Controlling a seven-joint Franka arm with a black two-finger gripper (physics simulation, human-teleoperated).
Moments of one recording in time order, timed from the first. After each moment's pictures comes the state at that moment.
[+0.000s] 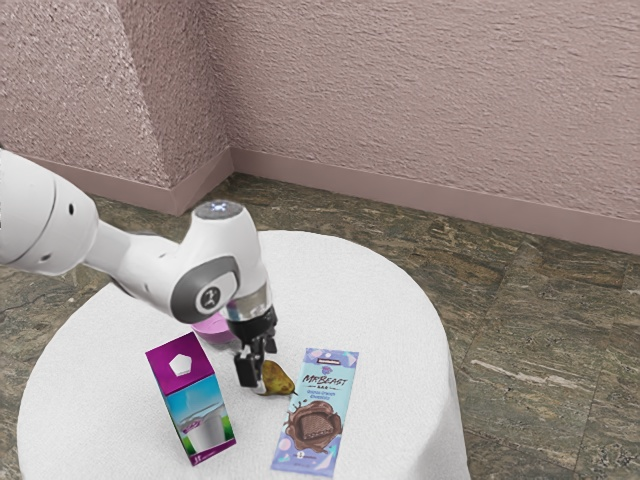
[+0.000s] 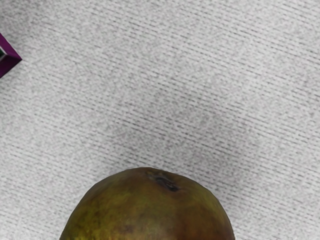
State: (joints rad) arm 0.01 0.19 -0.21 -2.31 -0.02 2.51 -2.10
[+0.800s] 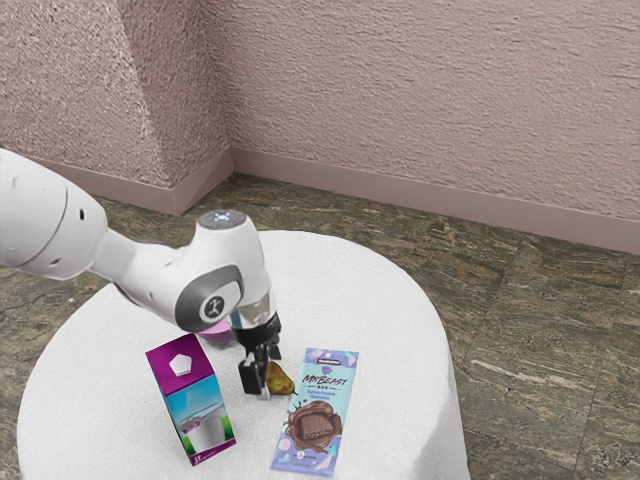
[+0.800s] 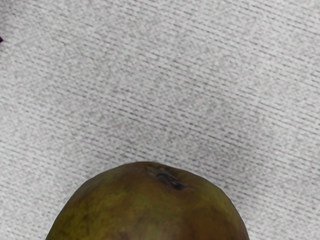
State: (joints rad) arm 0.01 0.23 -0.21 -2.31 -0.01 2.55 -2.10
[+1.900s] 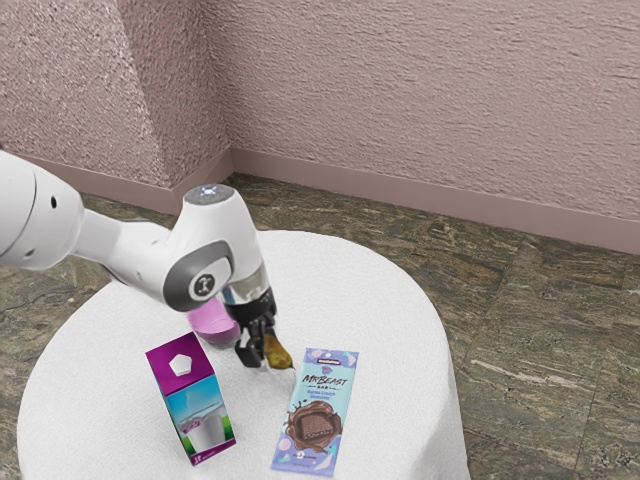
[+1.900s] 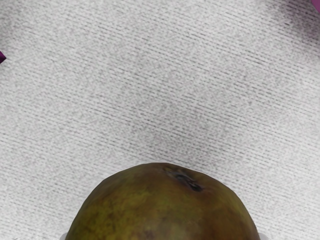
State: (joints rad) arm 0.01 0.13 -0.20 -2.31 -0.02 2.52 -2.08
